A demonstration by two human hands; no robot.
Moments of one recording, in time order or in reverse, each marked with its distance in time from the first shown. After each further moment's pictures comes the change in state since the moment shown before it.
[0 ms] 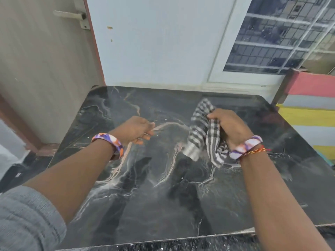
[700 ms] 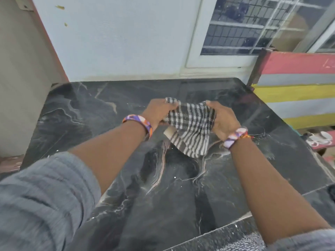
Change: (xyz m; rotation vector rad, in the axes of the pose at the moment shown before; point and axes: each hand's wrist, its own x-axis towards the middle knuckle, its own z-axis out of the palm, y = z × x) left_hand 0.054 0.064 0.067 -0.247 -0.121 0.107; right_hand 0.049 0.042 -0.020 0.296 0.225 0.048
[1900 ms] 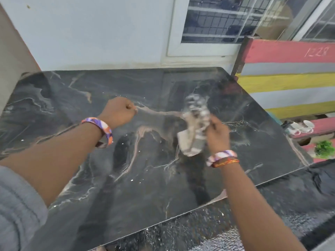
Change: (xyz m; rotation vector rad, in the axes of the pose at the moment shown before) left_hand -0.020 -0.028 -0.006 0.876 0.215 0.210; right_hand -0.025 0.075 -0.072 -0.372 0.277 -0.370
